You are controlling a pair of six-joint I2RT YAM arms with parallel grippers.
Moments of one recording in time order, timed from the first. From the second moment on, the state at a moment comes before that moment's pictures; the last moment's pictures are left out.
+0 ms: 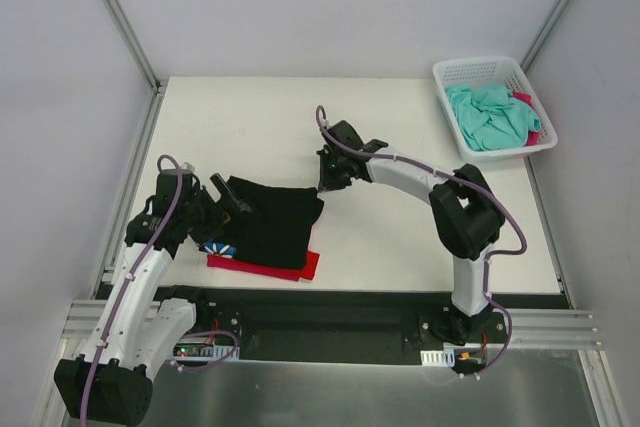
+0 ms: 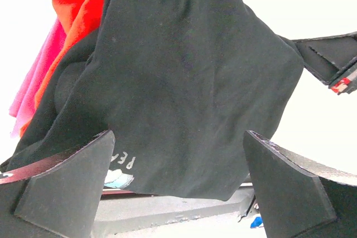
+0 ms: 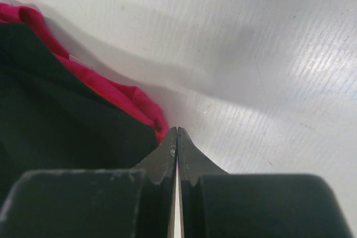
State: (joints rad) left arm -0.10 0.77 0.70 -0.80 0.23 -0.77; right arm 0.72 1.96 1.41 -0.41 -0.11 0.55
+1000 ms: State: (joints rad) left arm -0.52 1.21 0.70 -0.80 -0.17 -0.86; right arm 0.70 1.50 1.23 -0.59 -0.06 0.50
